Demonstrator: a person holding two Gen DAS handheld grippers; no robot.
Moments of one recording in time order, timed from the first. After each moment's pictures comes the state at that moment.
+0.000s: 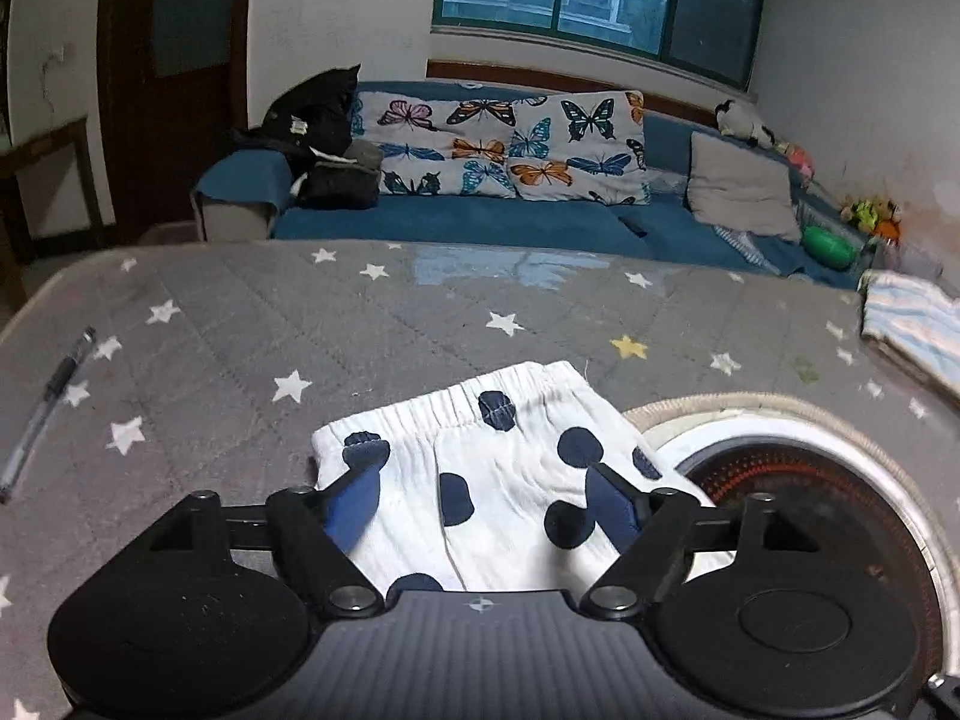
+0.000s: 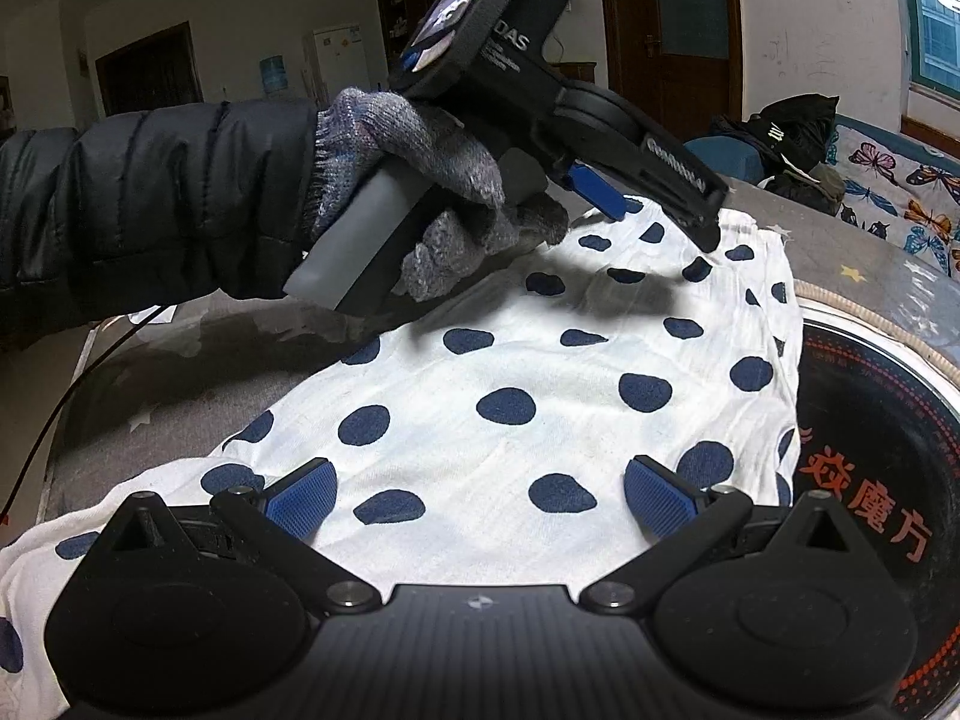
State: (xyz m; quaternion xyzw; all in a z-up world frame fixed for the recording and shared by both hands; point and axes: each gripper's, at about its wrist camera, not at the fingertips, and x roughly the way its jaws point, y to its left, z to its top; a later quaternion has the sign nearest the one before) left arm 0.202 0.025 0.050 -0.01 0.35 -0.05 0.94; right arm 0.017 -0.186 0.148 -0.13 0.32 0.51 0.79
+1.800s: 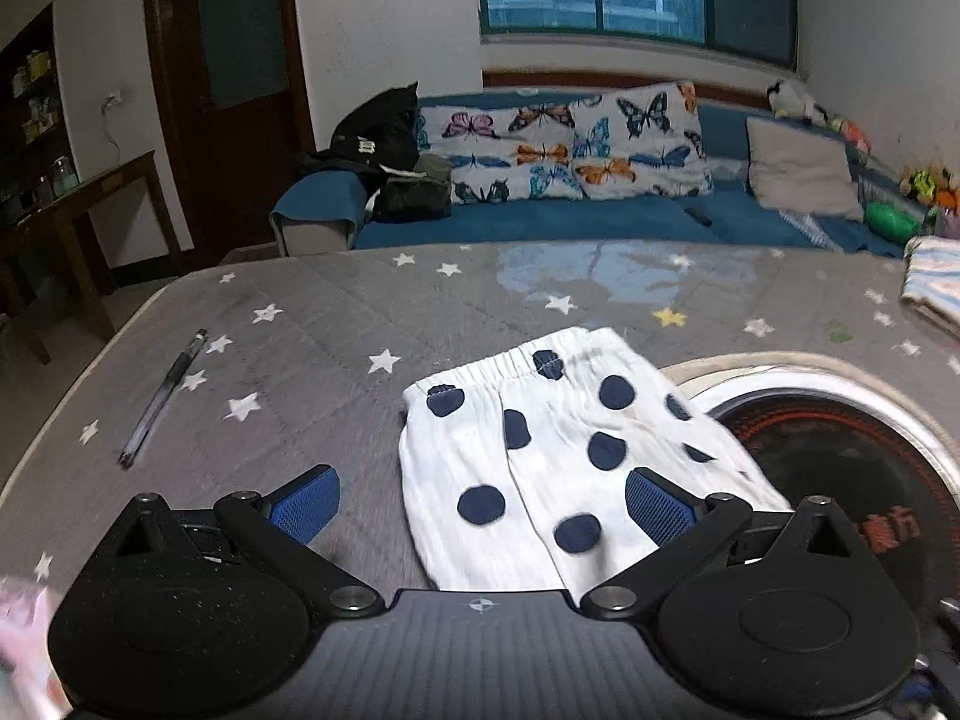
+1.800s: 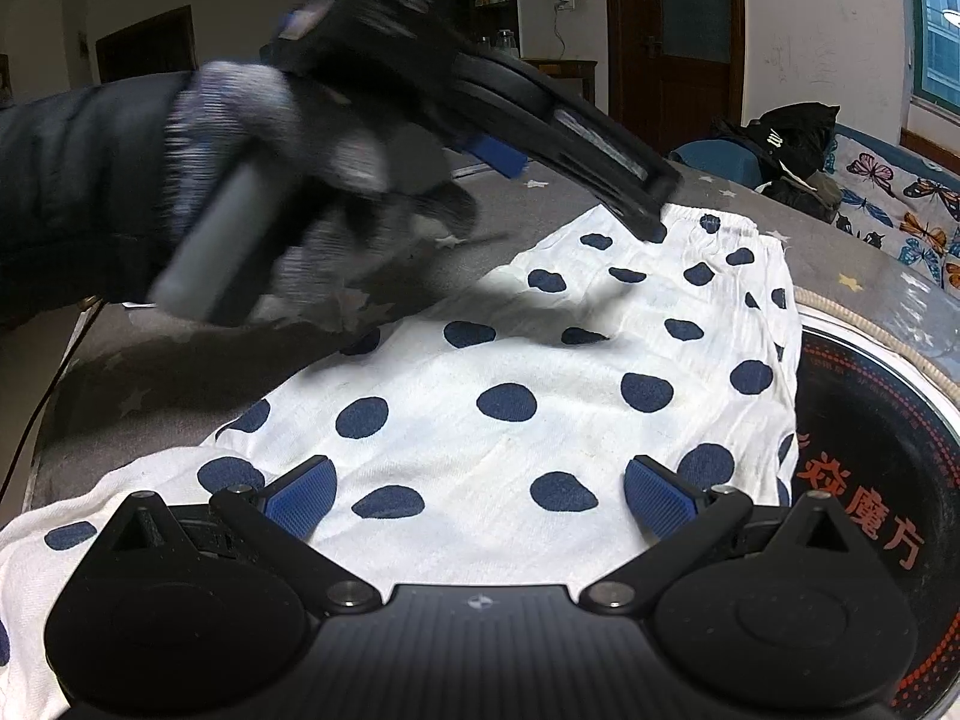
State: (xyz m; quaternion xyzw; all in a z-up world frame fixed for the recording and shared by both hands) left arm 0.136 0.021 0.073 0.02 0.33 0.03 0.94; right arm 0.011 -0.181 0.148 -0.15 0.31 0.50 0.79
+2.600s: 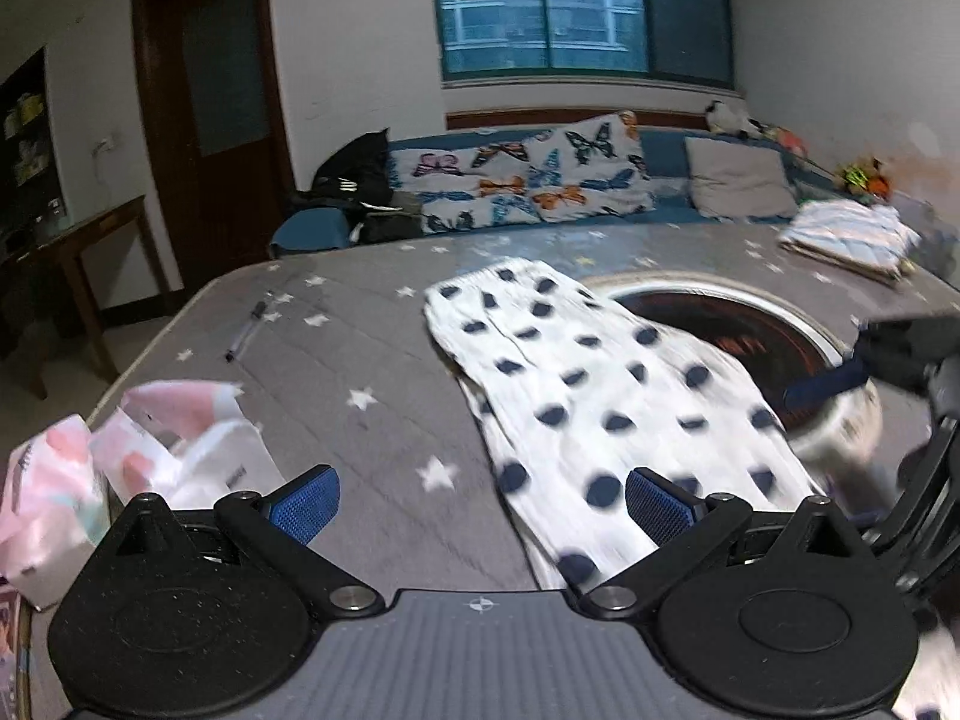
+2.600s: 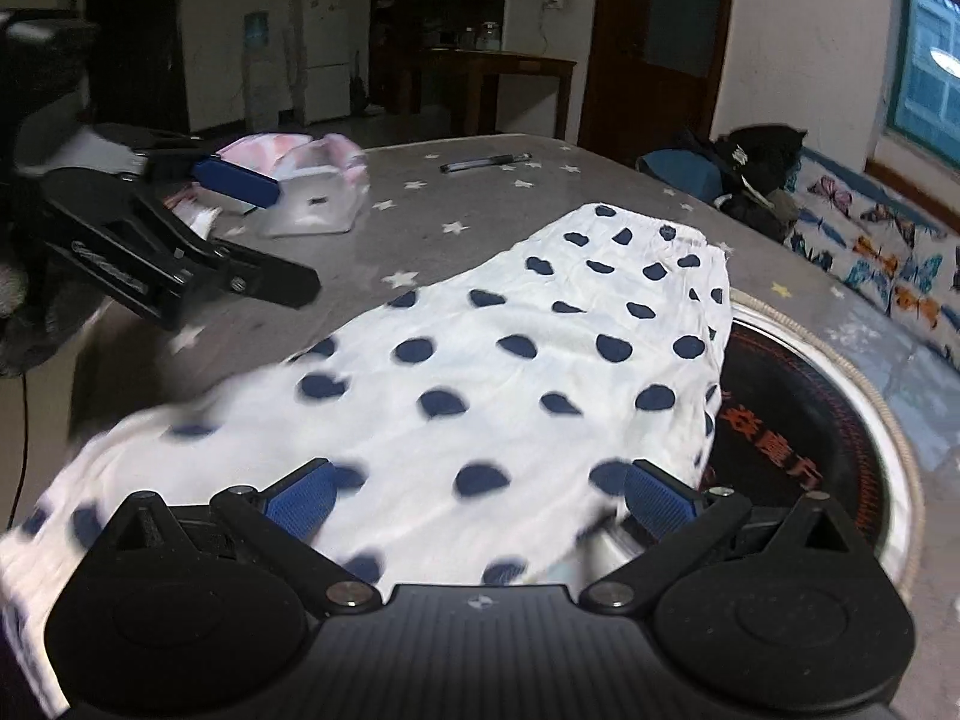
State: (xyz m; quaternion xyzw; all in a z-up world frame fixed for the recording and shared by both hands) left arm -0.054 0.011 0.077 0.05 0.30 -0.02 0.95; right arm -0.062 -0.225 0.187 -0.21 0.29 0.47 0.81
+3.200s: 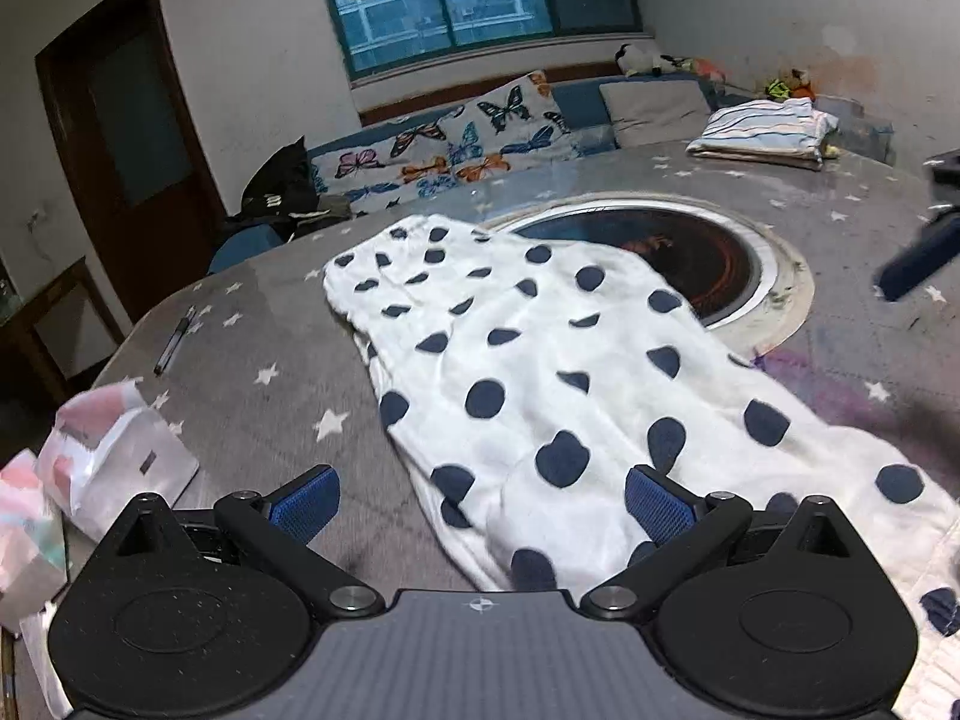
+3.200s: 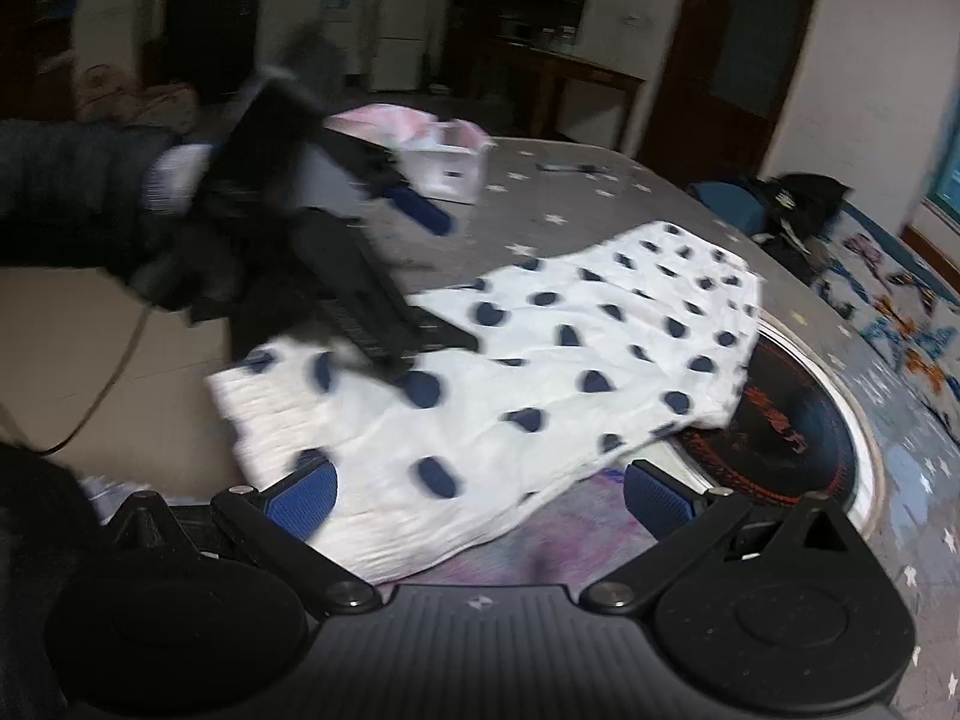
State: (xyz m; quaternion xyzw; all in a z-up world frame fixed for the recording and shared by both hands) left arm -0.071 -0.029 0.038 0.13 0.31 -0.06 0.94; right arm -0.160 -0.267 0.217 -0.28 0.26 0.51 0.77
